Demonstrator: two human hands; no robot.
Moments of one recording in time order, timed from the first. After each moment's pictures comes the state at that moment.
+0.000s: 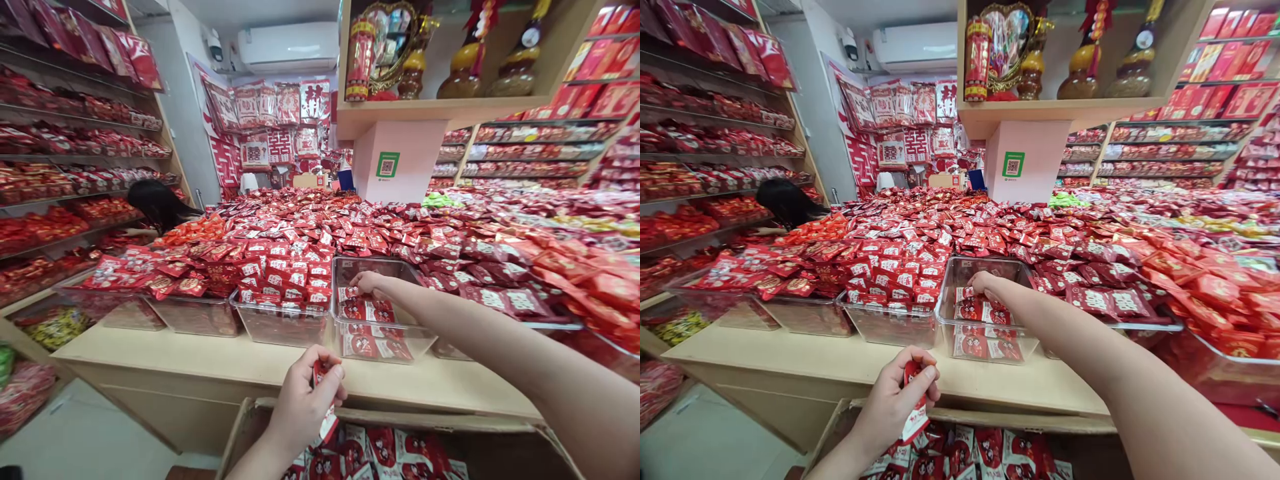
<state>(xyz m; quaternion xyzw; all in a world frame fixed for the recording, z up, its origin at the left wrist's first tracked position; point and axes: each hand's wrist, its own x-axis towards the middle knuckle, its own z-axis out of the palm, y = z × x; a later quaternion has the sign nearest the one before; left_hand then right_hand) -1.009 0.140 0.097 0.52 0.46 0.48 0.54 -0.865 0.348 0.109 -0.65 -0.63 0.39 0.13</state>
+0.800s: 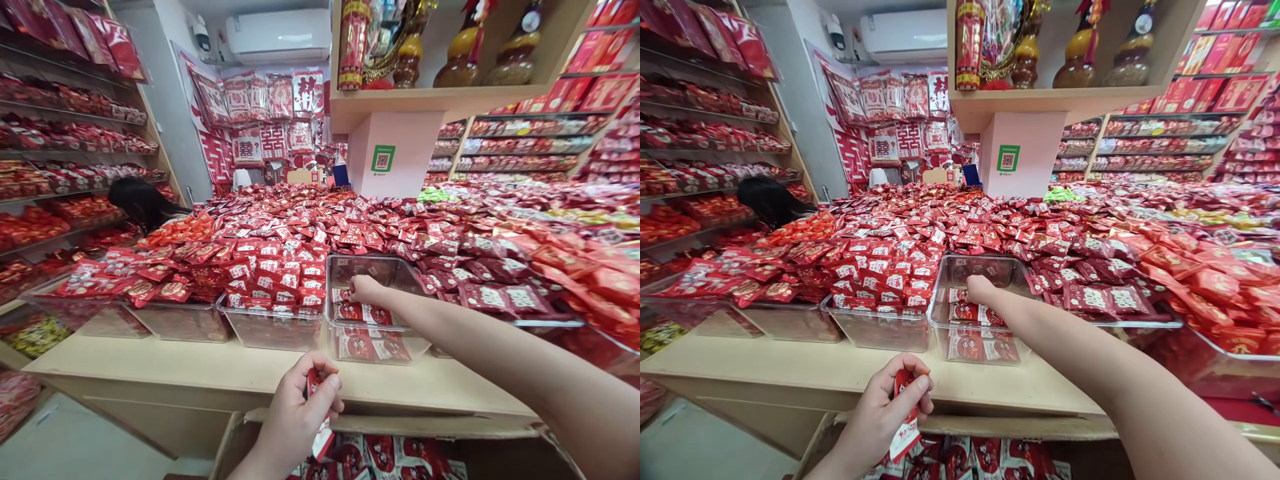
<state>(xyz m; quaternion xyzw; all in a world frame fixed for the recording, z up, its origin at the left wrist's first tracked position) -1.010 0.143 0.100 0.49 0.47 0.45 0.58 -0.857 0.358 0.096 -0.59 -0.81 0.08 0.01</state>
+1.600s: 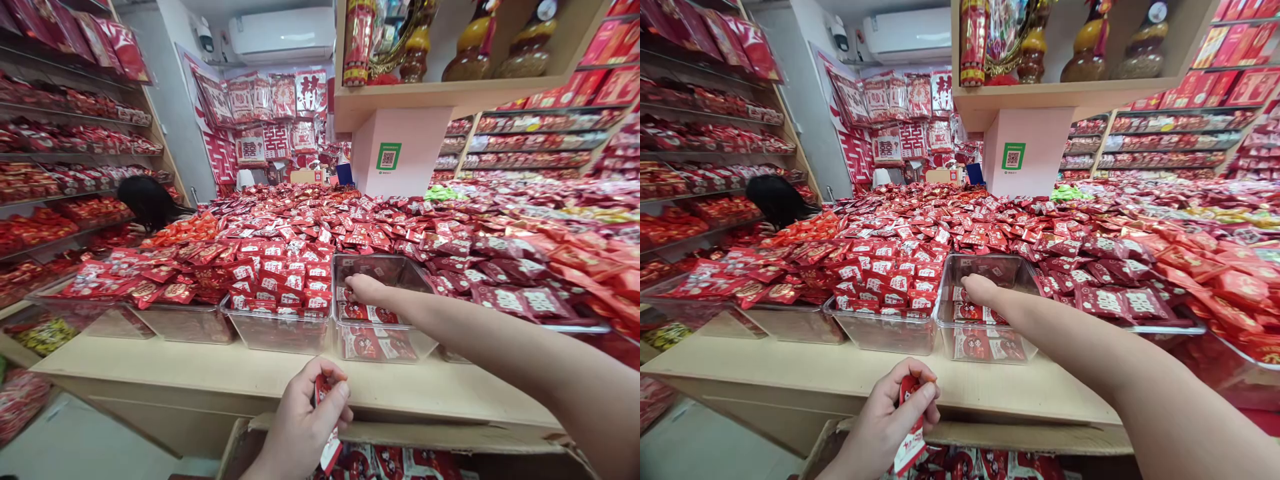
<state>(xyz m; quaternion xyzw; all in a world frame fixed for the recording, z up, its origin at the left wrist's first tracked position) -1.006 0.143 0.102 0.46 0.48 0.46 0.58 -0.861 0.377 0.080 -0.48 -0.87 -0.02 -0.02</state>
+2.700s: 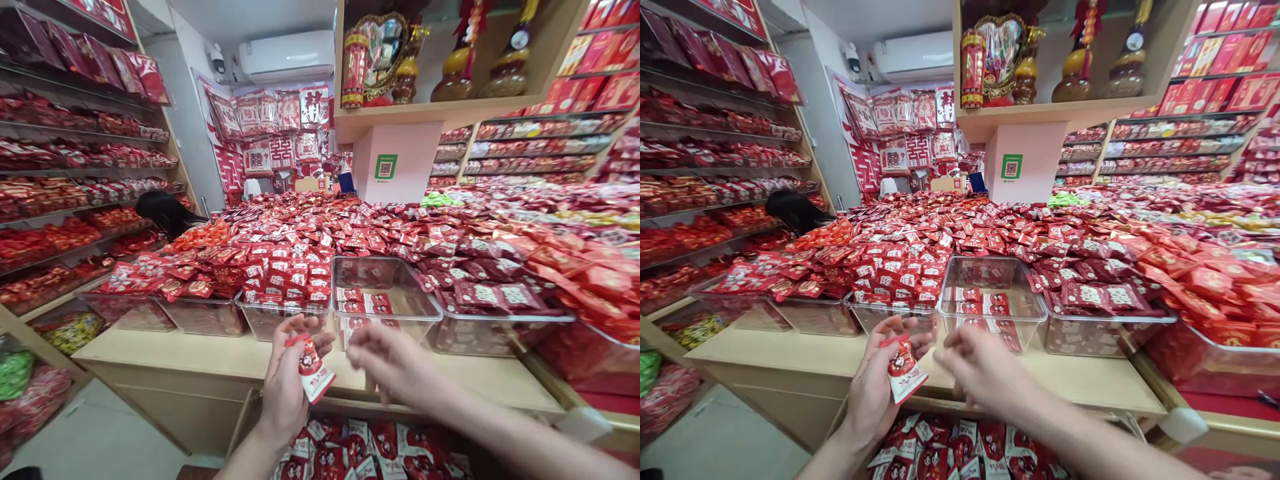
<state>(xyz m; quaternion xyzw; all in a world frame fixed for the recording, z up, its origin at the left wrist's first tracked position) -1.005 0.136 0.123 0.35 0.36 0.69 0.53 -0.855 0.159 0.149 -0.43 -0.68 0.52 0.29</state>
